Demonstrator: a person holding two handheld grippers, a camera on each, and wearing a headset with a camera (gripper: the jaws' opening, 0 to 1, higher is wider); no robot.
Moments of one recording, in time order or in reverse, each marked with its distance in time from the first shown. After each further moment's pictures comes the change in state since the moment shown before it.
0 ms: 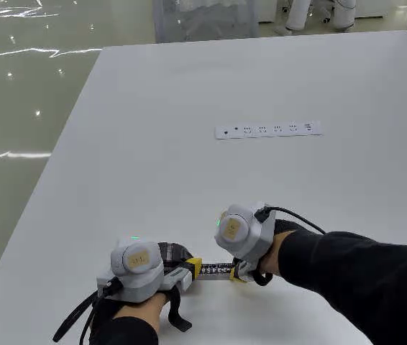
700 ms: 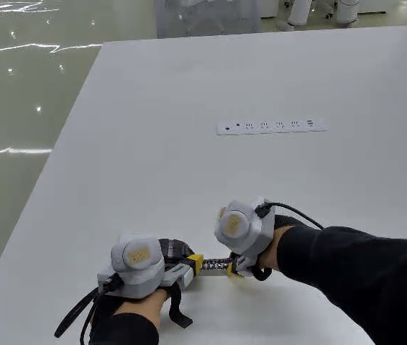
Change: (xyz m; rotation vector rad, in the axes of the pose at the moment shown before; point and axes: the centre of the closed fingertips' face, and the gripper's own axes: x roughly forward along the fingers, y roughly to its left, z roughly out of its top) left arm -0.001 0.001 0.000 -0.006 0.002 -0.006; right arm 0.000 -0.002 0.007 -0.019 -0.029 0.008
